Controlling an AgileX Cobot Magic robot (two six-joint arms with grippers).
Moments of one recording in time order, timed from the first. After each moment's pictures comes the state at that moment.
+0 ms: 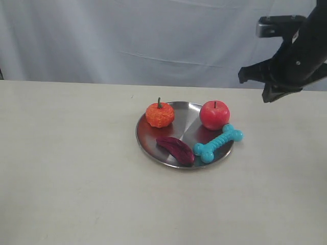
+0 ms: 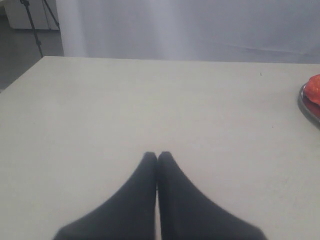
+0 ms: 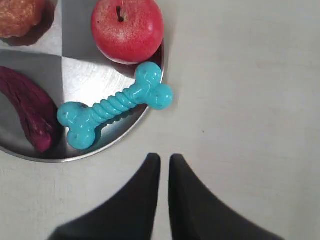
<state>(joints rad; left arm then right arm) 0.07 0.00 0.00 -0.02 0.35 0.02 -0.21 1.73 -1.45 -0.04 0.97 0.08</state>
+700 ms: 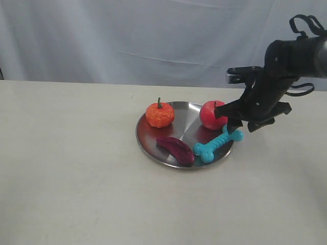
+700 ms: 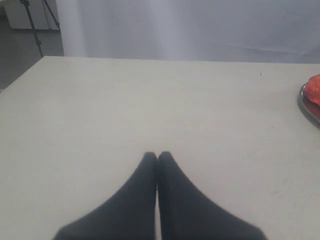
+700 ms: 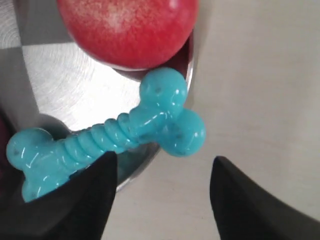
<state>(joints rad) 0.07 0.00 0.00 -0.02 0.35 0.02 -0.21 2.03 -1.47 0.03 0.77 -0.01</state>
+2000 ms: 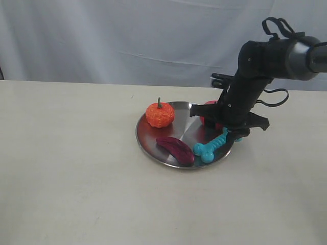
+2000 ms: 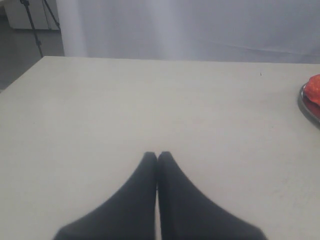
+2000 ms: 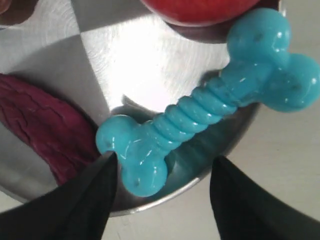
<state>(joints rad) 0.07 0.00 0.00 -0.02 0.35 0.02 -0.11 2.09 -1.54 0.10 0.89 0.31</state>
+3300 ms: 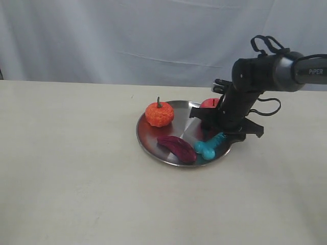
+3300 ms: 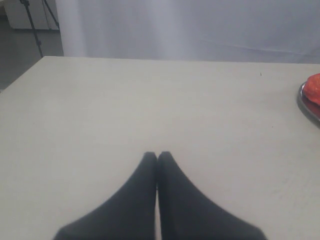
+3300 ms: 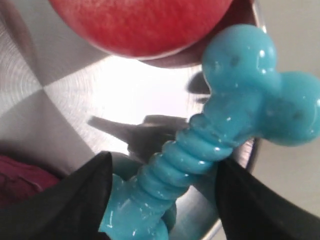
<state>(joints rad) 0.07 0.00 0.00 -0.02 0.35 0.02 -0.11 2.18 -1.55 0.04 0.75 0.48</state>
